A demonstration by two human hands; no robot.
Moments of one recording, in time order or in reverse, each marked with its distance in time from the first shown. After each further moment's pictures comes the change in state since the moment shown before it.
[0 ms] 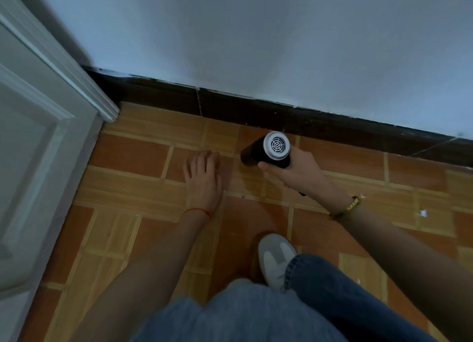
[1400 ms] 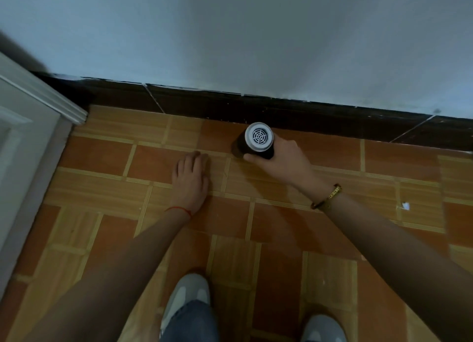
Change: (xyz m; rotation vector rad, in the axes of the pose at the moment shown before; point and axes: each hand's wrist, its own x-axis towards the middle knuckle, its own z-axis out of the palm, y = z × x) left_hand -0.011 0.067 0.028 0.153 -0.167 0.026; right_hand 0.001 0.089 -0.040 -0.030 0.044 -0.062
